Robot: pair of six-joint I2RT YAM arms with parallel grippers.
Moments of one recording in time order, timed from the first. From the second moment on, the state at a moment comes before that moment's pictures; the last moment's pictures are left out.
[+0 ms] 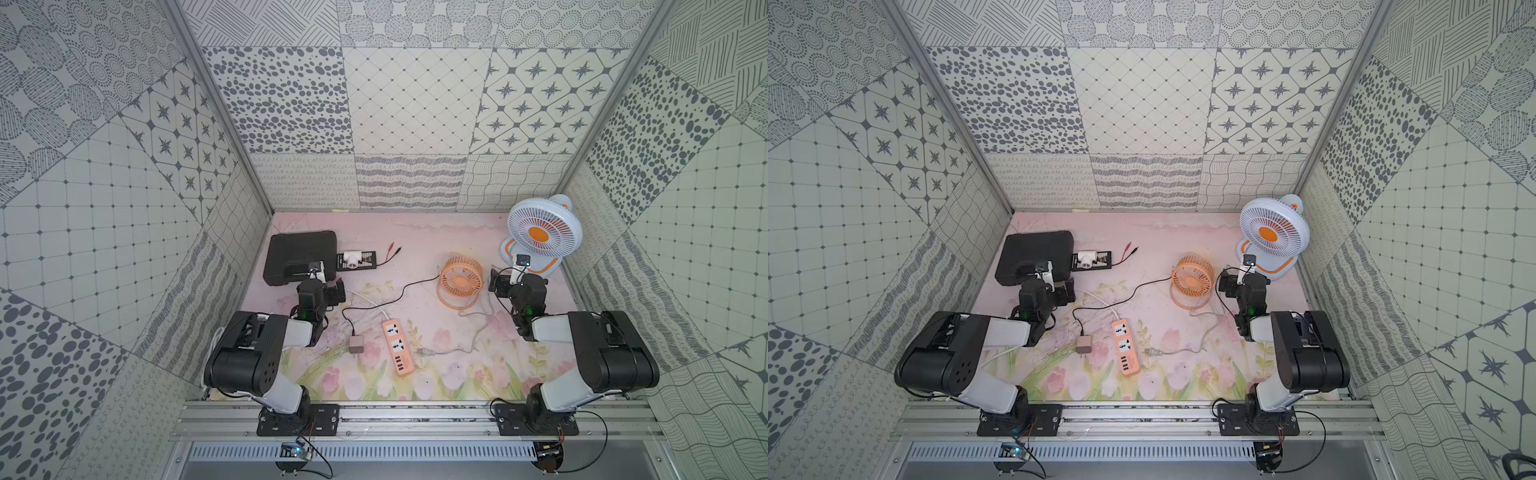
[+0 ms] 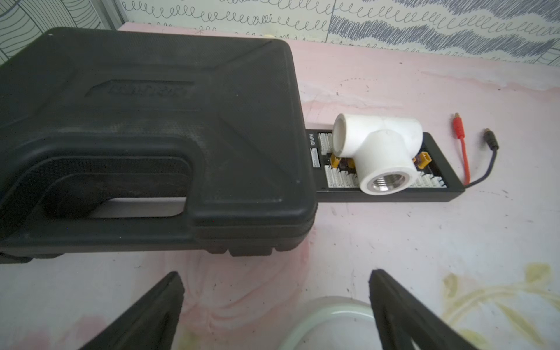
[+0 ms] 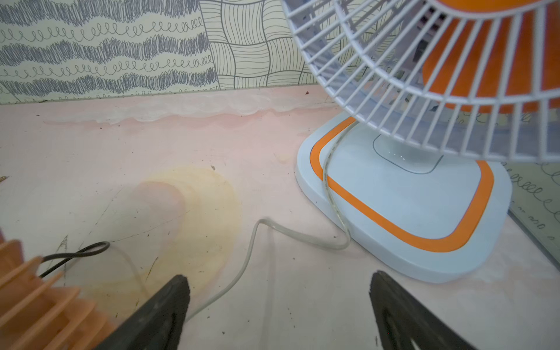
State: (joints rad) left arm -0.07 1.57 0.39 0.73 -0.13 -0.10; right arm 0.04 1.55 0.40 0.80 0.08 0.05
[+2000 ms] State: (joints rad) left arm -0.72 1.19 0.57 -0.69 -0.11 -1.01; right arm 0.69 1.08 0.77 -0.55 0.04 0.77
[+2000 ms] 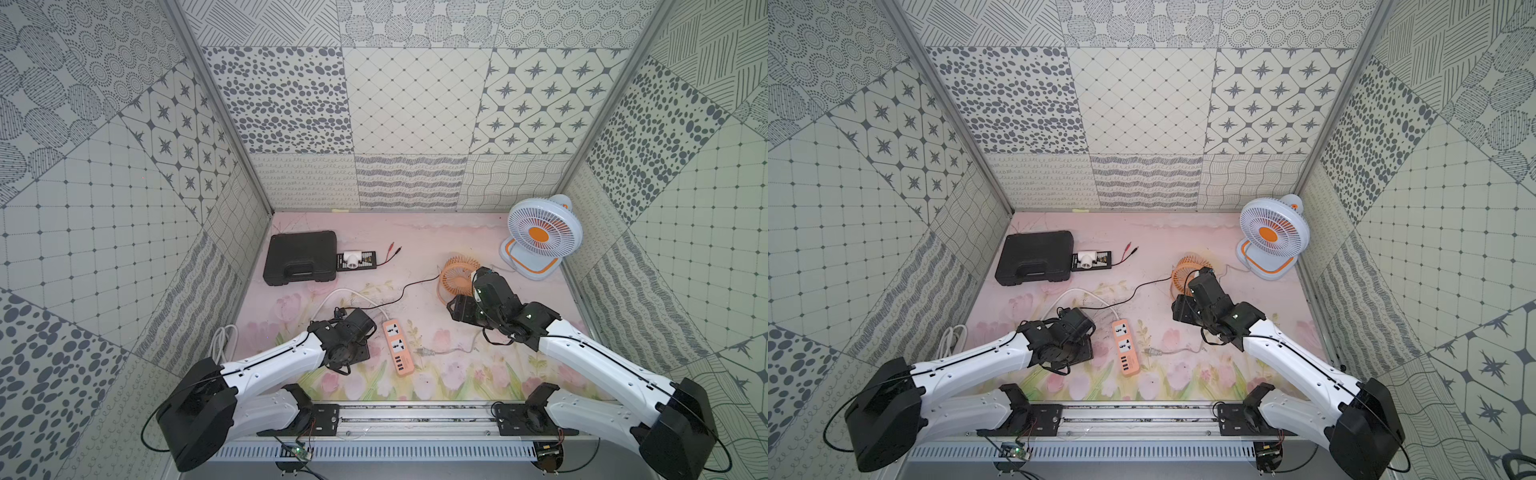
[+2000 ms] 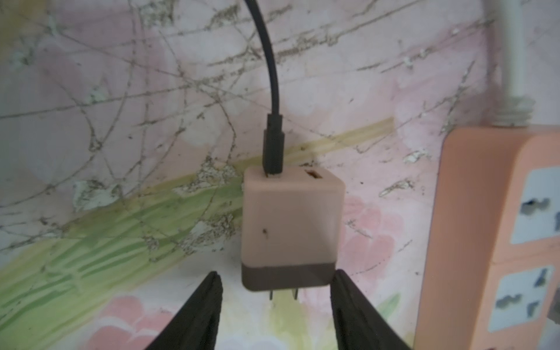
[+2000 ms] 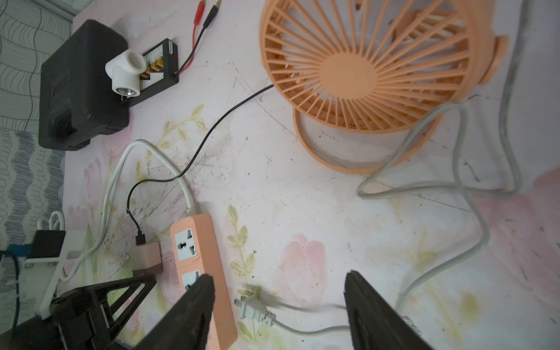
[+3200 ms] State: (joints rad) left arm -0.70 1.13 0.55 -0.49 -0.21 -0.89; right arm 0.81 1.32 1.00 -0.55 -0.29 0.76
